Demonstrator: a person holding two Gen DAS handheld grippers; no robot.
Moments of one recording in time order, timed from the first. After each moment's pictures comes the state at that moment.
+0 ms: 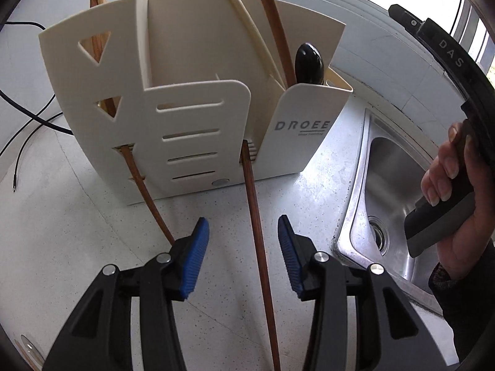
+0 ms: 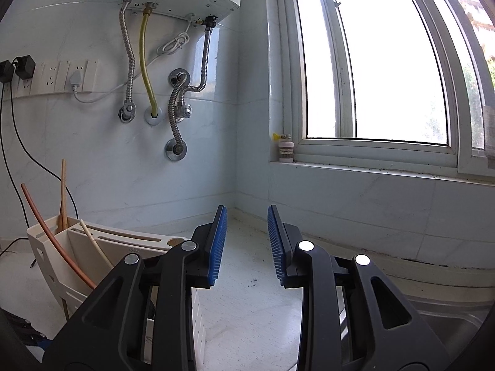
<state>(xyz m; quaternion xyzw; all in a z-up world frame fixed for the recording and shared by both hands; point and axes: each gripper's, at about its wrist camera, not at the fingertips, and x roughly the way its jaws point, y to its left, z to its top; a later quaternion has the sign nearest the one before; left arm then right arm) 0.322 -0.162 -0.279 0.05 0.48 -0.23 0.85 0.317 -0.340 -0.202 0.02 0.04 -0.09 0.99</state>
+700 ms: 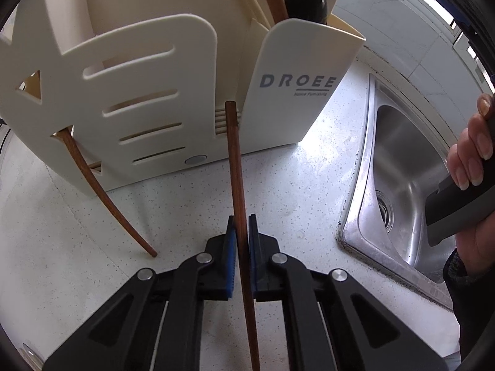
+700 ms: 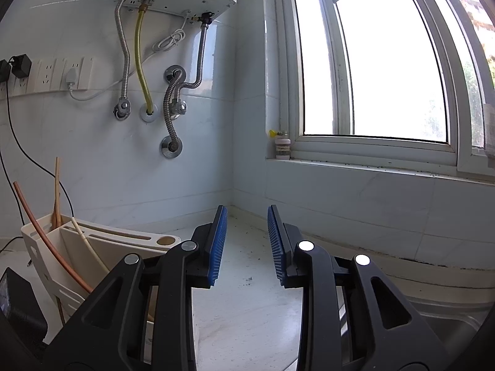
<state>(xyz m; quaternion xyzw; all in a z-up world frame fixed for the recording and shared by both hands) 0.338 -0.189 -0.307 0.07 0.54 -0.24 0.80 0.320 -0.346 -0.202 0.02 0.04 -0.10 0.99</state>
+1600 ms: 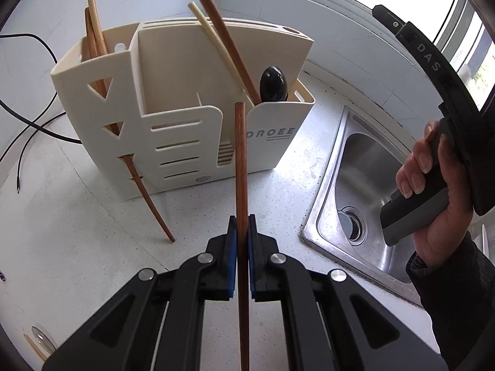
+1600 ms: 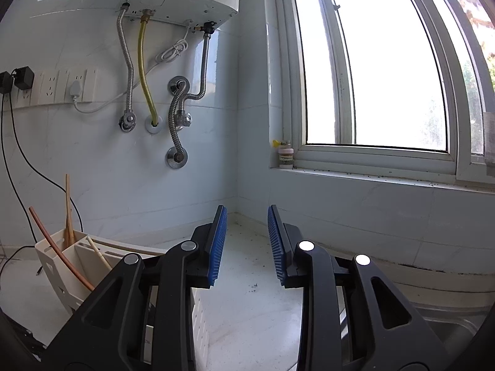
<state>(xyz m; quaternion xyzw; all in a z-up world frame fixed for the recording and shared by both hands) 0.304 -0.153 -0.237 0.04 0.50 -0.26 0.83 0.306 -0.342 -0.181 0.02 0.03 -0.09 1.00</state>
